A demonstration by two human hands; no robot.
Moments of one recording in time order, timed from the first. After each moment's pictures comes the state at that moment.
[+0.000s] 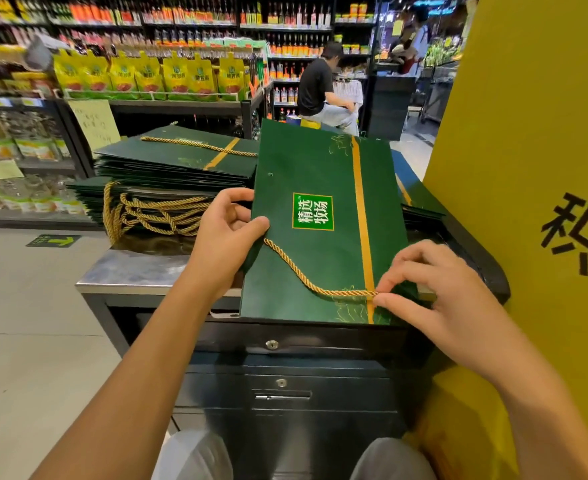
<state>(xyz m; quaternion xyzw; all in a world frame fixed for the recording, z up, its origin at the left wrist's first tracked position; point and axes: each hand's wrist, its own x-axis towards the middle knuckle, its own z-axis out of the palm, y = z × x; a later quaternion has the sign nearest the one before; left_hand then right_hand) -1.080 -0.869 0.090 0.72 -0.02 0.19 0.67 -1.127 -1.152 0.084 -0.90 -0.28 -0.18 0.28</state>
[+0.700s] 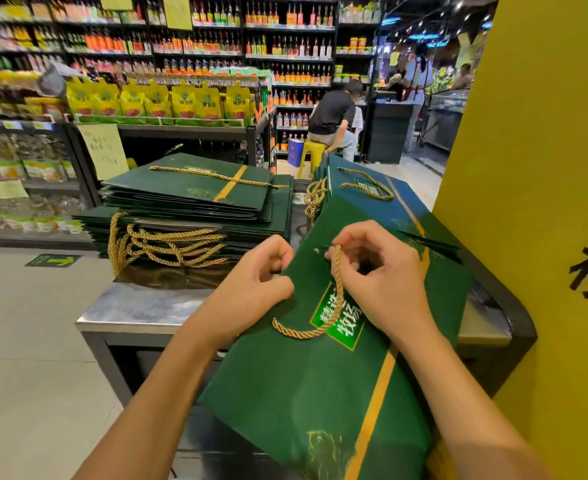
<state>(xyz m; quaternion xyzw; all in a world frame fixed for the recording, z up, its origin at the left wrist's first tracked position) -1.092 -0.867 0.097 0.79 -0.16 0.03 0.59 -1.057 -1.062 0.090 -0.75 -0.29 -0.28 0.52</state>
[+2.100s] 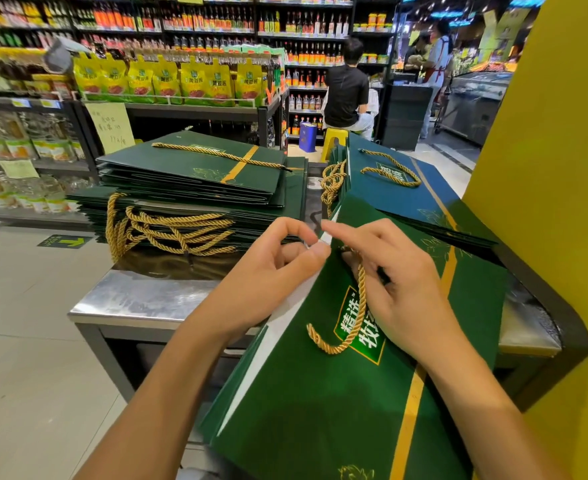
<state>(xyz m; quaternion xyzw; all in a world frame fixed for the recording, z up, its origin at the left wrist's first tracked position) -1.082 -0.867 0.091 0.74 -0.17 0.03 0.65 -1.057 -1.062 0.082 -0.79 -0.39 -0.30 0.37</state>
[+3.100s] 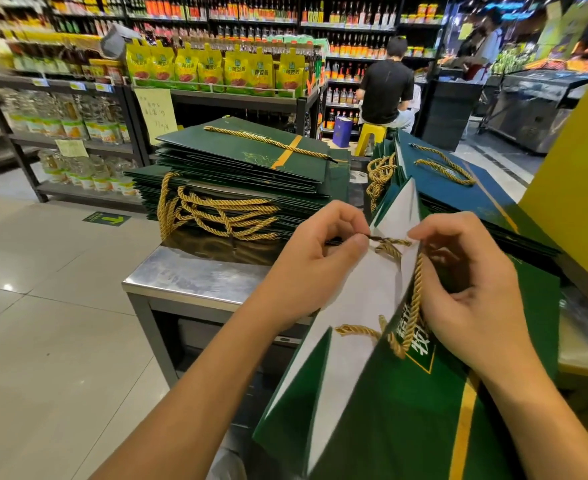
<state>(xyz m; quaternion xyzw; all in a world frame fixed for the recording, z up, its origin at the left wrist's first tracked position) -1.080 -0.871 0.085 0.77 -0.18 0.15 0.60 -1.065 -1.064 0.079 -0.75 -0.38 -0.29 0.46</state>
